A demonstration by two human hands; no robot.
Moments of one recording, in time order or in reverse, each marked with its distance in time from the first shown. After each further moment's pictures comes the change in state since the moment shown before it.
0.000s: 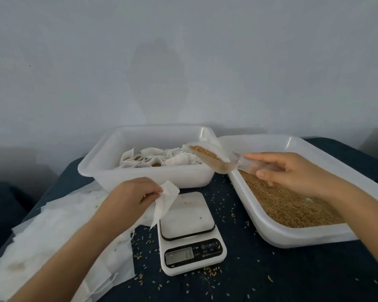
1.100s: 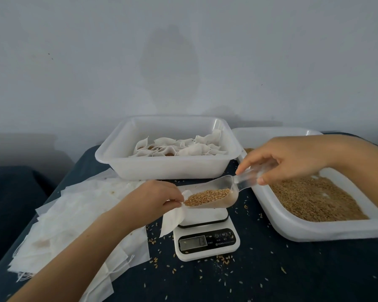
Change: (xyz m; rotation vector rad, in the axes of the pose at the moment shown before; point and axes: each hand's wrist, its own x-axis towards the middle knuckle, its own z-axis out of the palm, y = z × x) left_hand -0.008 -0.002 0.008 0.041 -0.290 0.140; right_hand 0.027 -0.082 -0.004 -0.427 -0.574 -0.104
